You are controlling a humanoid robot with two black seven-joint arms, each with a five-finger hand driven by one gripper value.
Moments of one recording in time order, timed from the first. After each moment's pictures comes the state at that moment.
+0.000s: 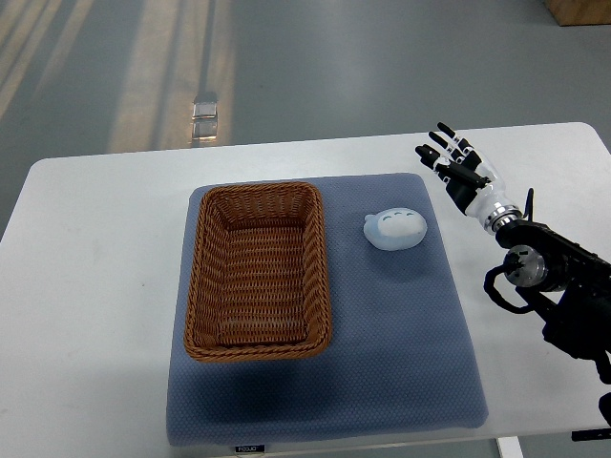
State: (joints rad) left arm -0.09 0.00 -0.16 -0.11 0.07 -0.04 -0.02; right arm 0.65 -0.18 0.77 0.62 -0.19 0.18 0.38
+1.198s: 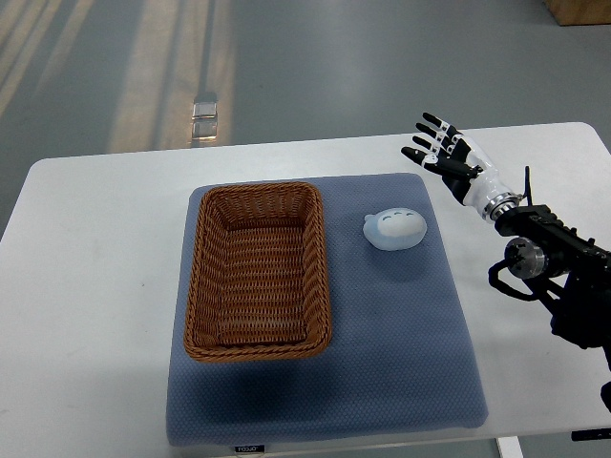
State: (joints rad) left arm -0.09 0.00 -0.16 -0.11 0.08 -0.04 -0.03; right arm 0.68 -0.19 0.76 0.62 -0.43 0.17 0.38
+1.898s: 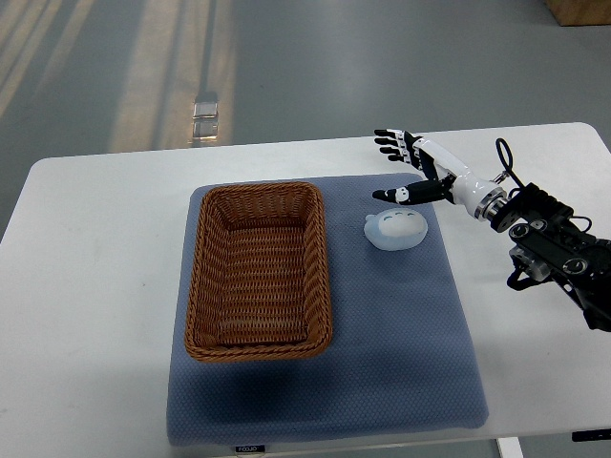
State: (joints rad) left arm -0.09 0.00 -0.16 -0.11 0.08 -0.04 -0.03; right arm 0.72 -0.28 0.61 0.71 -0.96 0.13 0.53
